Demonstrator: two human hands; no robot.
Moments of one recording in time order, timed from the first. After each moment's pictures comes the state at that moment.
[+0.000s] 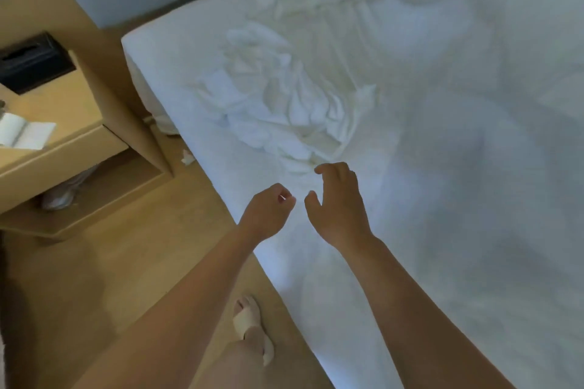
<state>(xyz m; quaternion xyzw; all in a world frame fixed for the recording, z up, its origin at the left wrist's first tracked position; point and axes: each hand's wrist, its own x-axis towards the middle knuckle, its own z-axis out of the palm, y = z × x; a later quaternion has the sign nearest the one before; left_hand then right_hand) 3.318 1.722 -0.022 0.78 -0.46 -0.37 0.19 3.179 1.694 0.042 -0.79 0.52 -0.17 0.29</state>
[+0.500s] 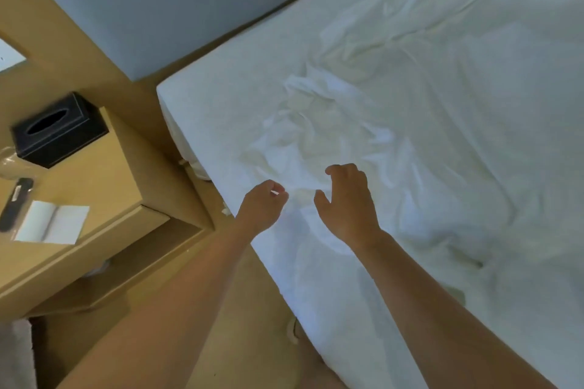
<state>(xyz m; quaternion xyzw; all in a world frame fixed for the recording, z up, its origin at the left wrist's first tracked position) 3.613 1.515 -0.063 0.82 -0.39 -0.37 0.17 3.452 1.475 -0.028 -0.79 0.54 -0.11 0.27</state>
